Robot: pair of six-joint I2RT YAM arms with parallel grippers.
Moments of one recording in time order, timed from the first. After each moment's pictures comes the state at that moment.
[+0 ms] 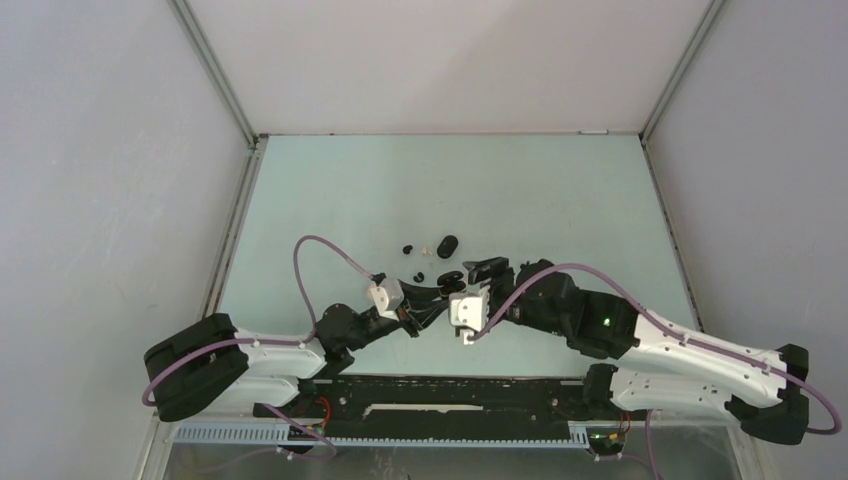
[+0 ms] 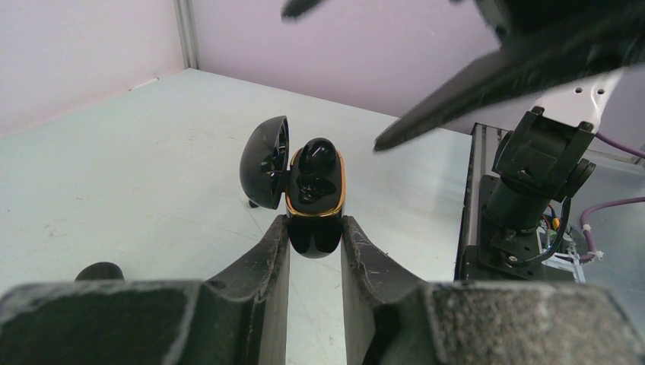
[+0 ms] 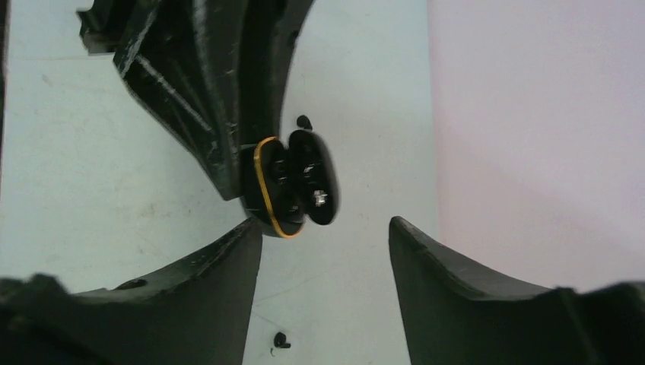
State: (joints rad) left arm -1.02 1.19 0.14 1.30 0.14 -0.12; right arm 1.19 0.89 0.82 -0.33 0.10 -0.86
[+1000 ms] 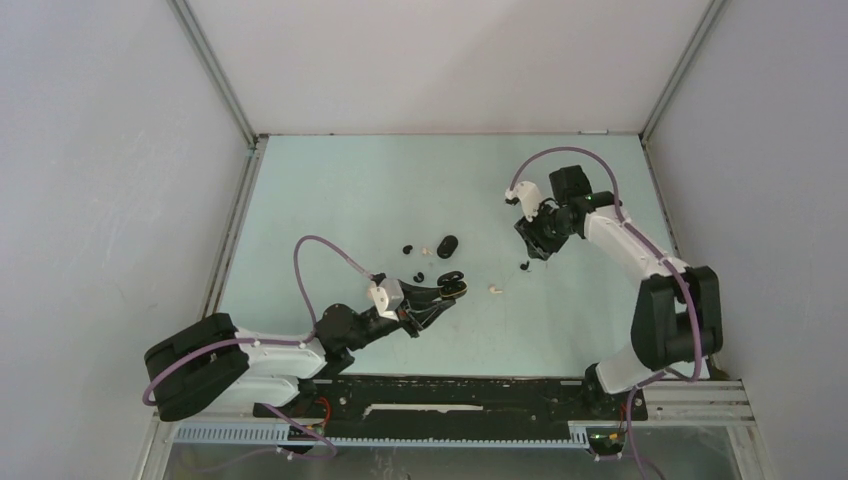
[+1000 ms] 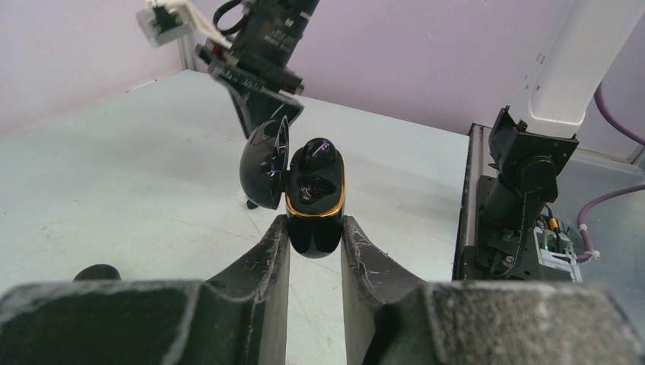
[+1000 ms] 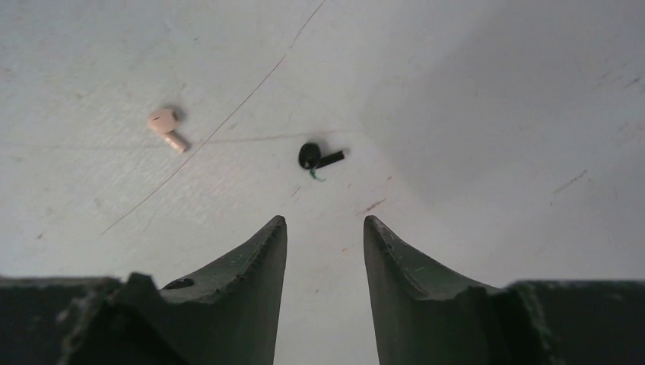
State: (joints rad) left arm -1.02 1.20 0.14 1.31 0.15 -0.12; right arm 0.23 1.51 1.13 -0.74 -0.32 -0.57
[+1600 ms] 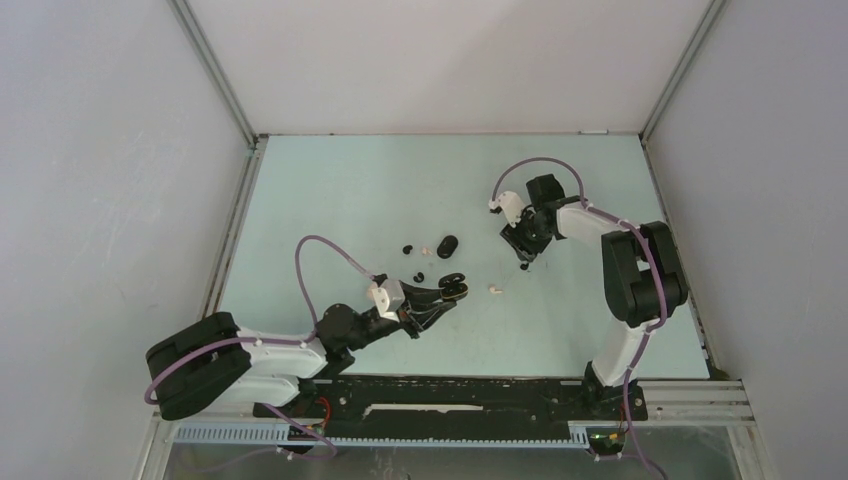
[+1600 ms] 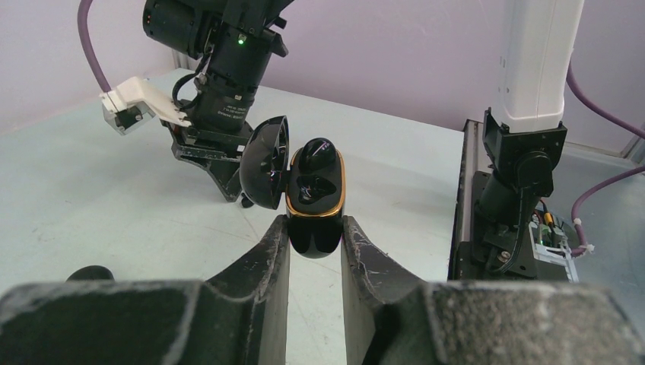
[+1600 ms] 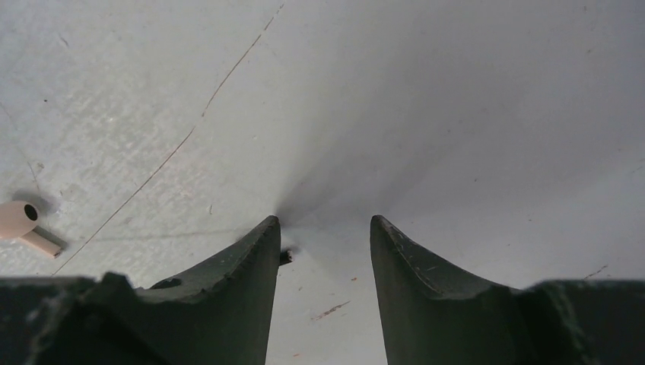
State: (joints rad) left arm -1.02 1.21 0.14 1.32 0.16 -0.12; right arm 0.26 1.83 1.13 -0.48 -0.23 -0.61
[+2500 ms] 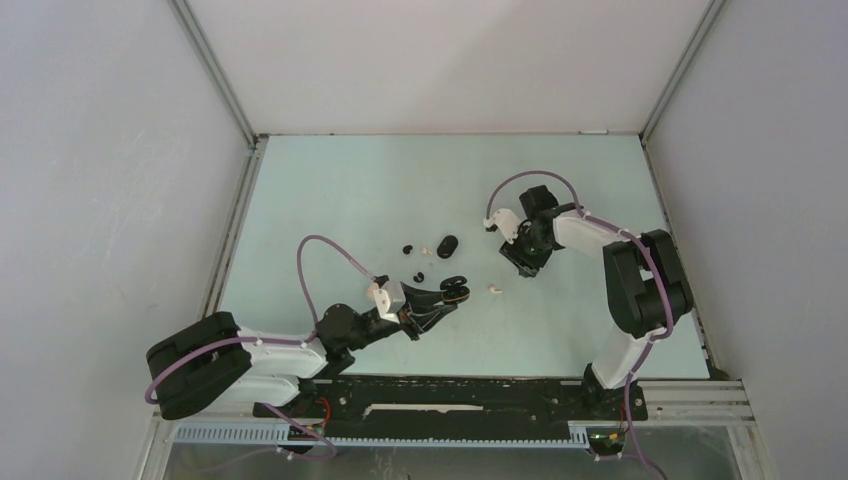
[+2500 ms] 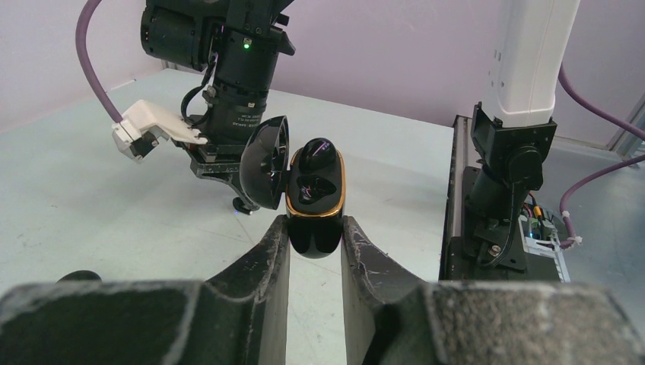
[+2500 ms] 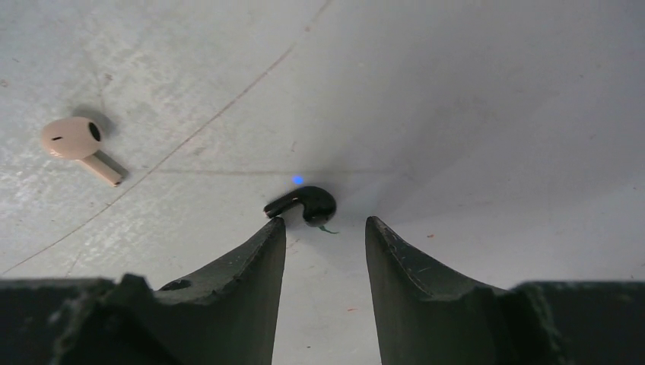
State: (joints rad) left arm -1.02 1.21 0.14 1.32 0.19 -0.12; right arm 0.31 1.77 1.06 -0.59 -0.18 -0.64
